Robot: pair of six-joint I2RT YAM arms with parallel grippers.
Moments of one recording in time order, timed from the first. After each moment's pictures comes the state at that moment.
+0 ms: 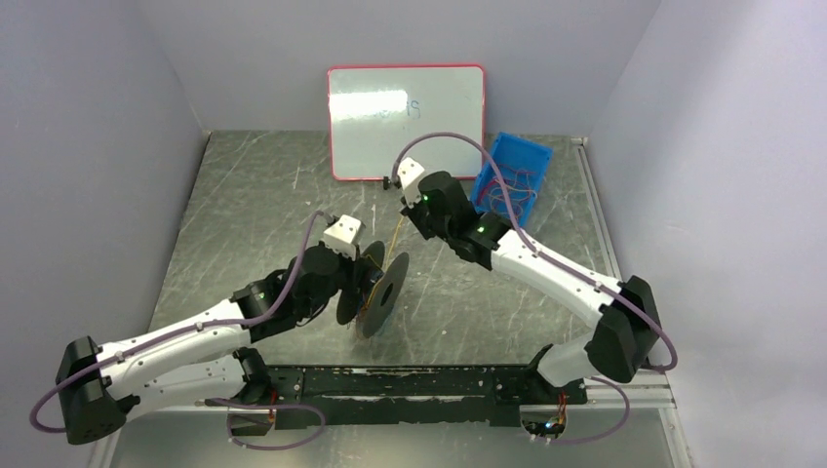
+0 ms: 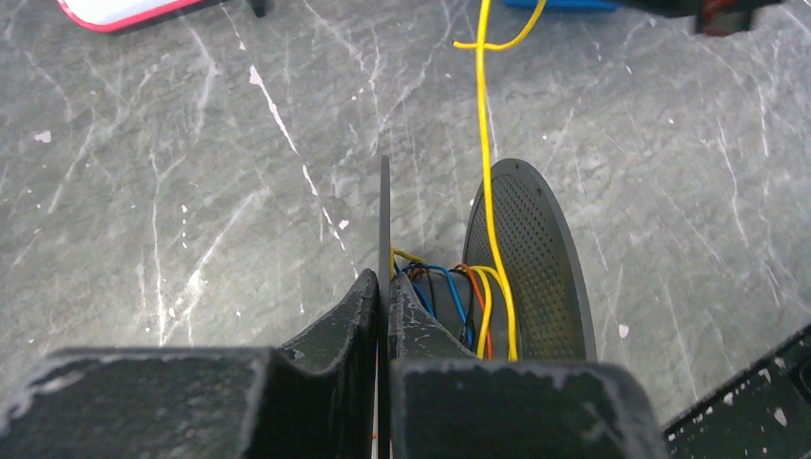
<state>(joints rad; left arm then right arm) -1.01 0.92 0.67 -0.14 -0.46 -0.31 0.81 1.42 1.20 -0.33 0.22 -0.19</state>
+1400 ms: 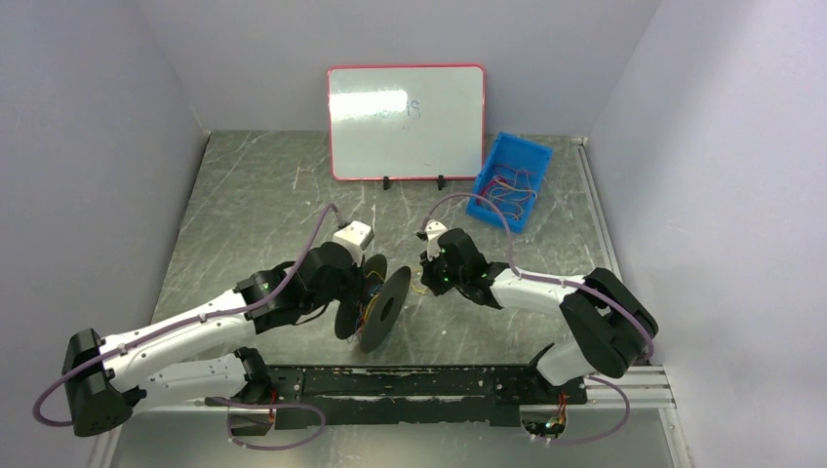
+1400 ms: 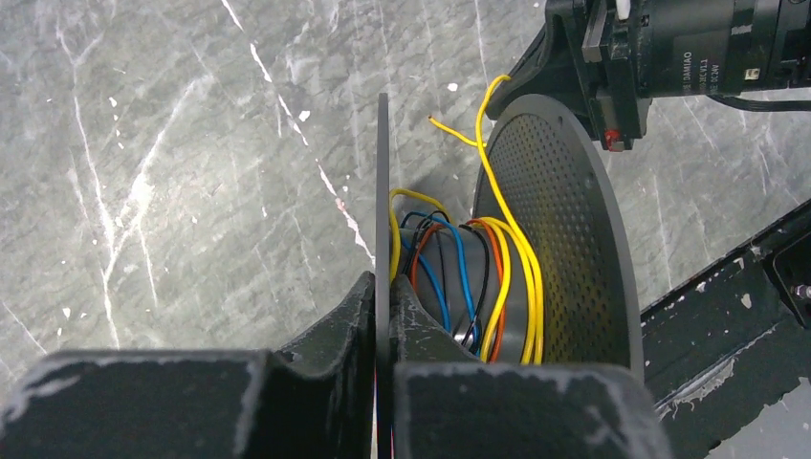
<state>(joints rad) -1.02 0.98 0.77 -0.44 -0.32 -0.42 0.72 1.46 0.60 0.13 -0.10 0.12</state>
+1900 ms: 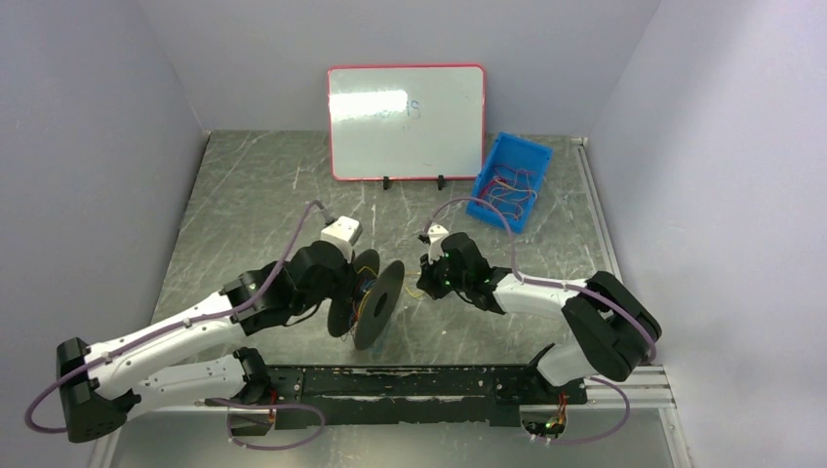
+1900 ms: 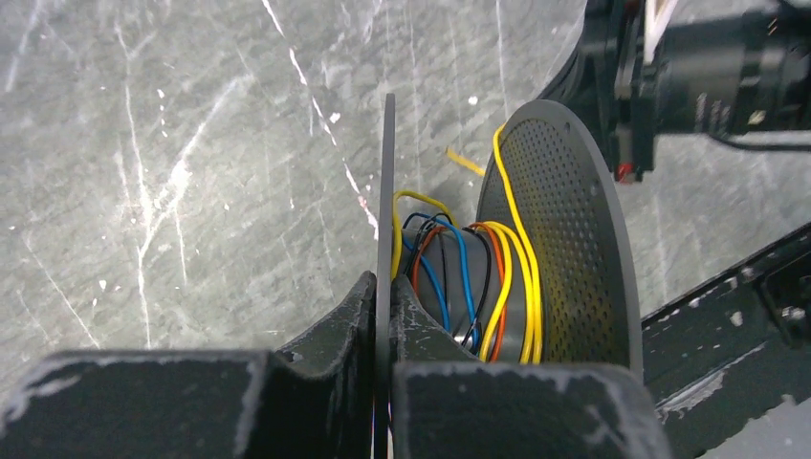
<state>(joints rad) -1.02 0.94 0.81 -0.53 -0.37 -0.46 0.72 1.44 0.56 0.19 -0.15 0.17</state>
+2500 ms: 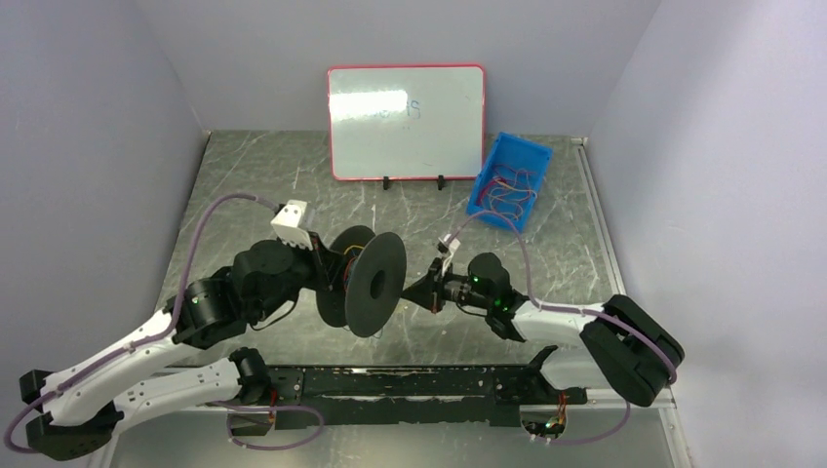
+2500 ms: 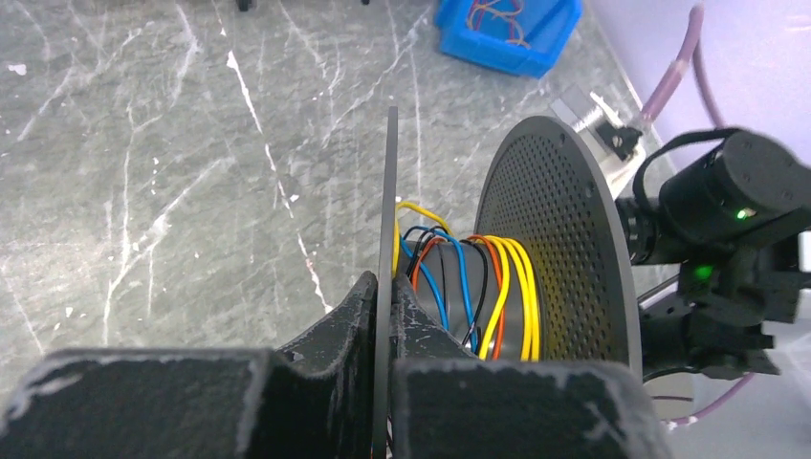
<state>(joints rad) -1.03 0.74 0.93 -0.57 -0.44 -0.59 0.74 1.29 0.30 0.72 -0.47 0.40</state>
